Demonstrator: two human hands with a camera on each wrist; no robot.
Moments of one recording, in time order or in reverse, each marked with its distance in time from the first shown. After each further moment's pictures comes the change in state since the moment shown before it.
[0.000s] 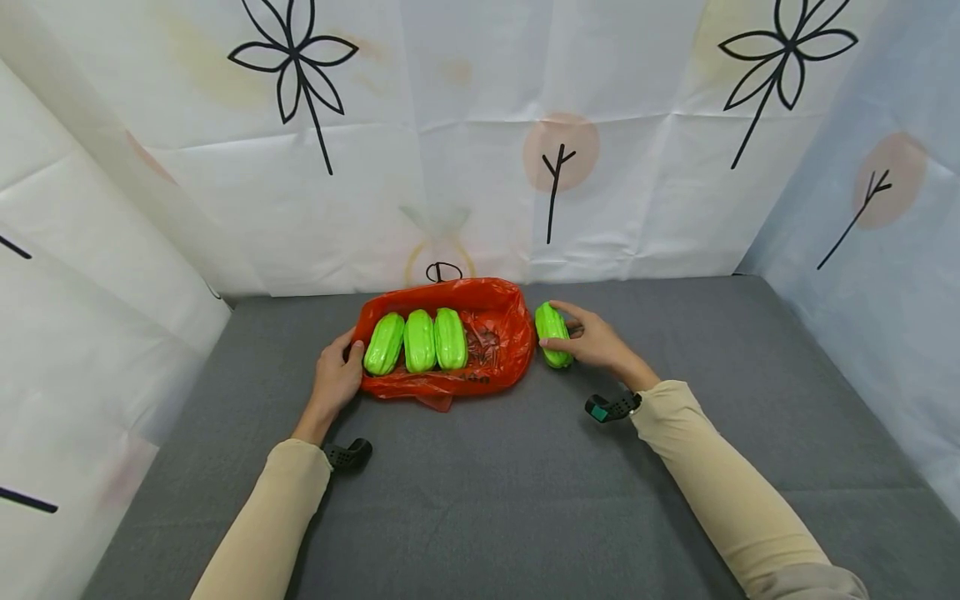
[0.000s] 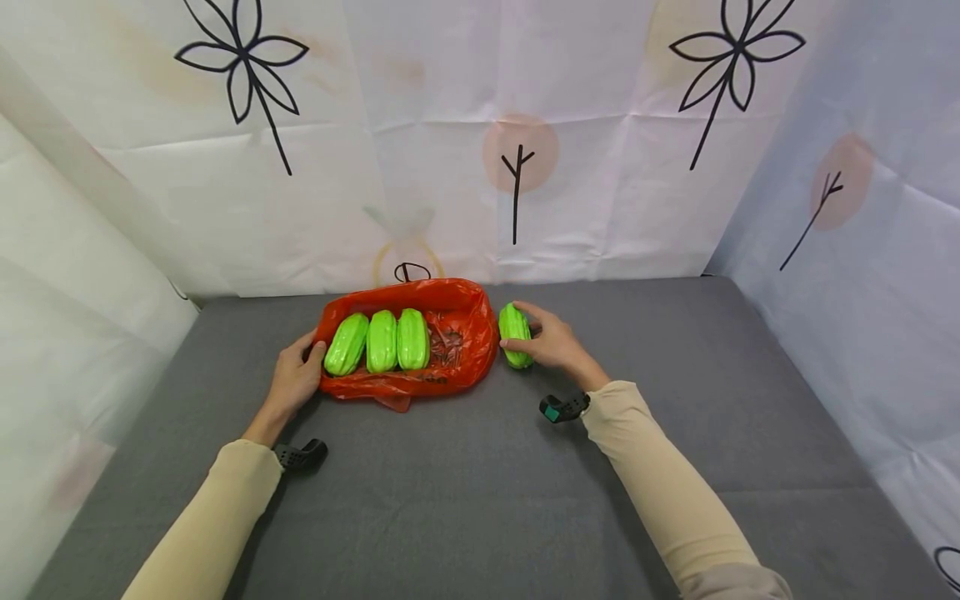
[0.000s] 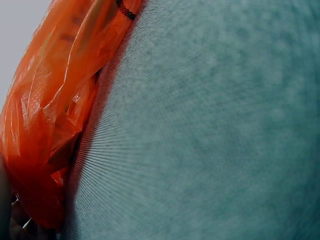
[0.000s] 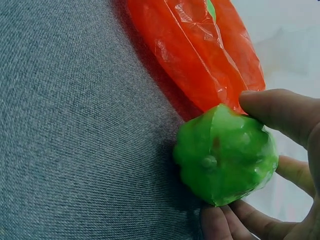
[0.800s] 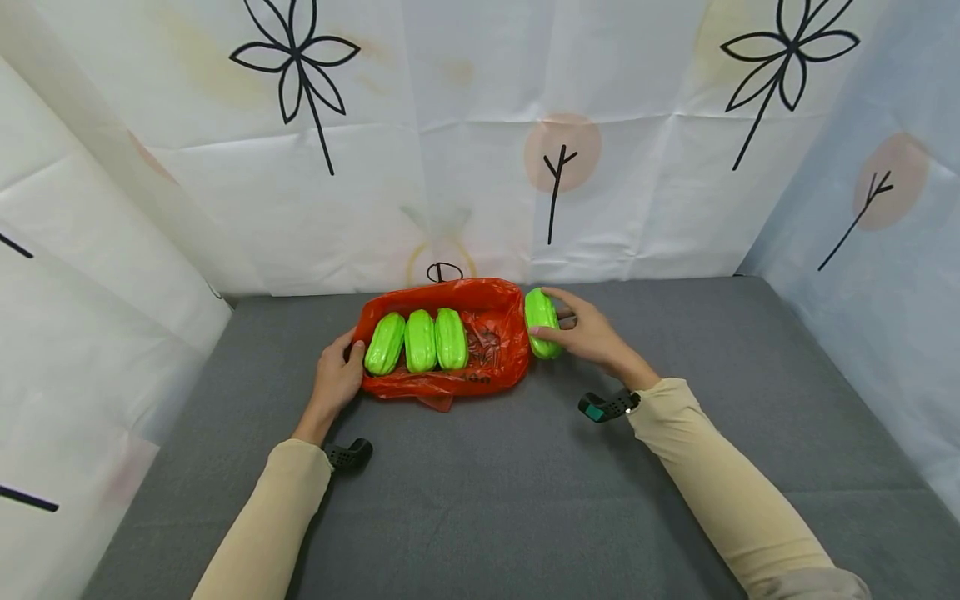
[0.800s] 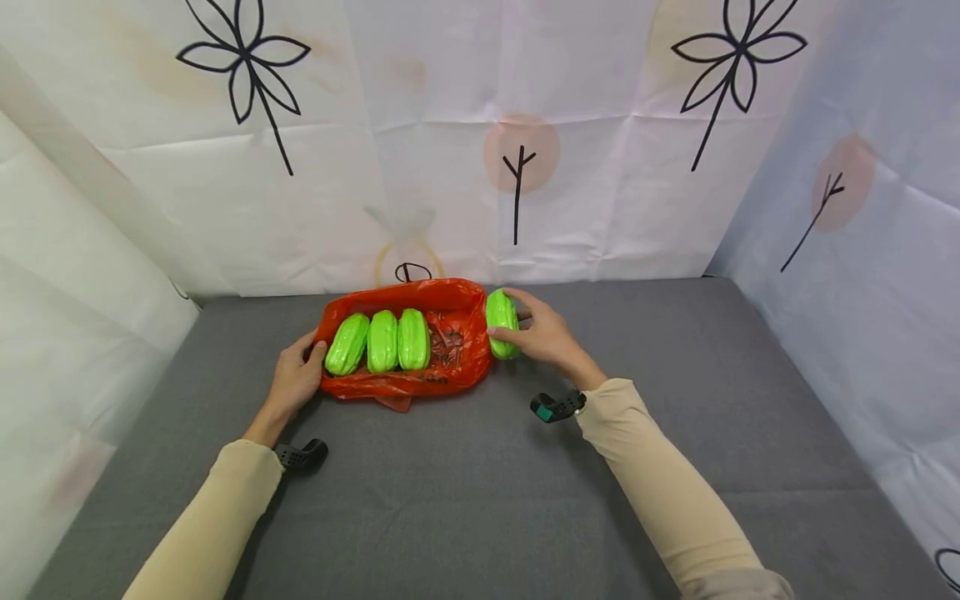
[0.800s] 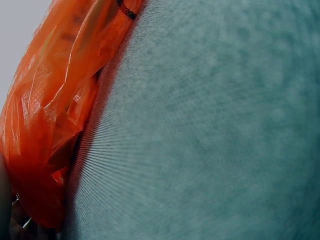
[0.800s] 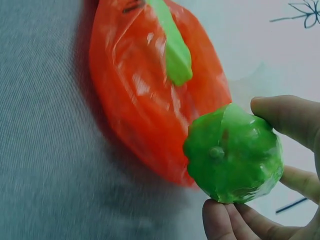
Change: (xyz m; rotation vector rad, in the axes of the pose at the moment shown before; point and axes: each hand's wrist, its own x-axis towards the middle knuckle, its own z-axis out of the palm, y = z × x) left_hand -0.001 0.000 0.000 0.005 0.016 0.031; right_hand -0.006 -0.033 0.001 0.111 0.036 -0.035
